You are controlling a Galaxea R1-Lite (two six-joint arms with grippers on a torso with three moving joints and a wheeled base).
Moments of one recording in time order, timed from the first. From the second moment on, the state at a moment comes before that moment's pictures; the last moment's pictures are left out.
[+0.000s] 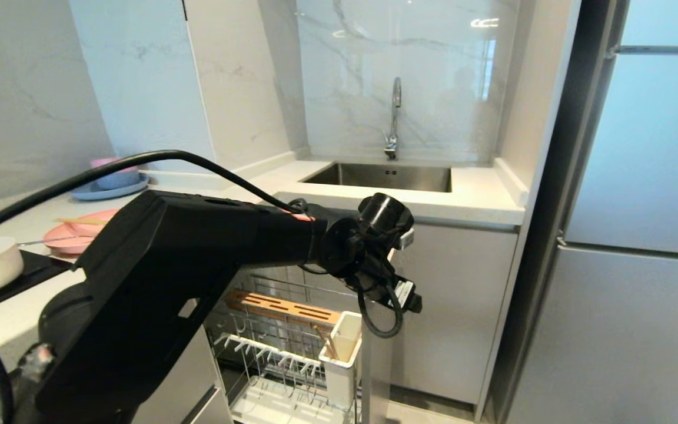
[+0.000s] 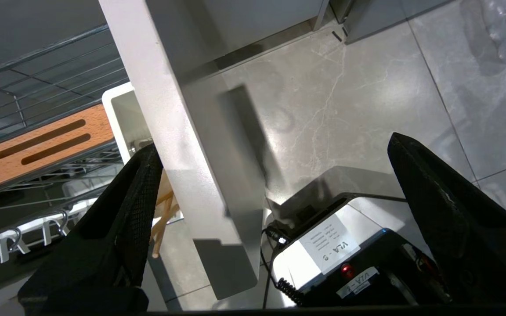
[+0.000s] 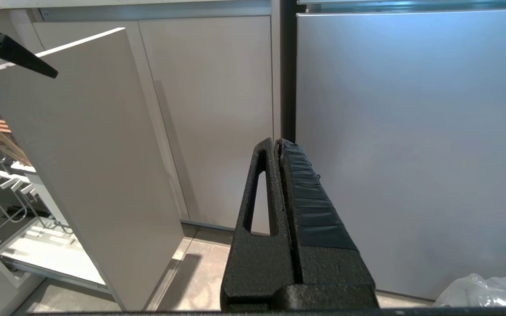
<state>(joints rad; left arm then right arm) -0.77 2.31 -1.88 0.47 0.03 -0.04 0.00 0.00 0.00 0.00 -0.02 0.05</state>
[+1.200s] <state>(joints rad) -0.78 2.09 -1.82 0.47 0.22 -0.09 0.00 0.00 0.00 0.00 -0.02 0.05</state>
